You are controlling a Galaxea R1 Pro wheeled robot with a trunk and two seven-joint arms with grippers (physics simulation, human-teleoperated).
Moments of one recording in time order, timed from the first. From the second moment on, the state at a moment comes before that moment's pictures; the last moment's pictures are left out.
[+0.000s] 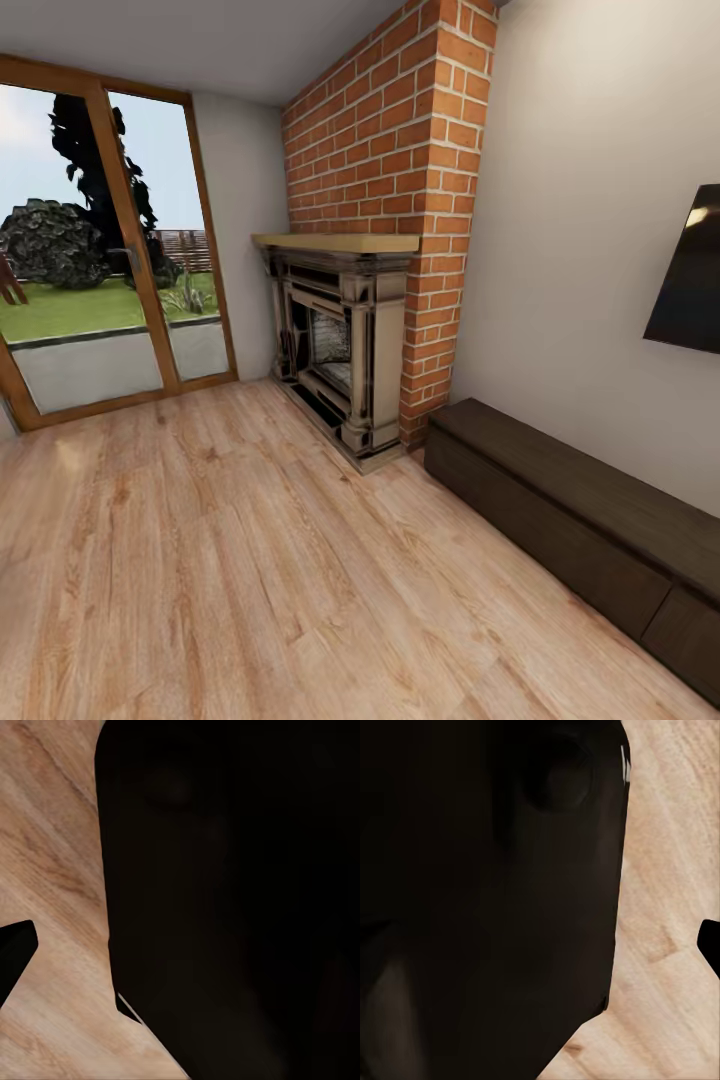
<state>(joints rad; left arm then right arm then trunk) 0.00 0.00 0.00 0.00 0.00 0.00 0.00 0.00 0.00 0.00 0.00 0.00 0.00 0.00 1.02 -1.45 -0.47</state>
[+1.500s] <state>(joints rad) 0.00 -0.02 0.01 -0.05 0.00 -0.01 0.00 0.00 0.00 0.00 0.00 0.01 0.00 0.00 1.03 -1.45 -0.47</state>
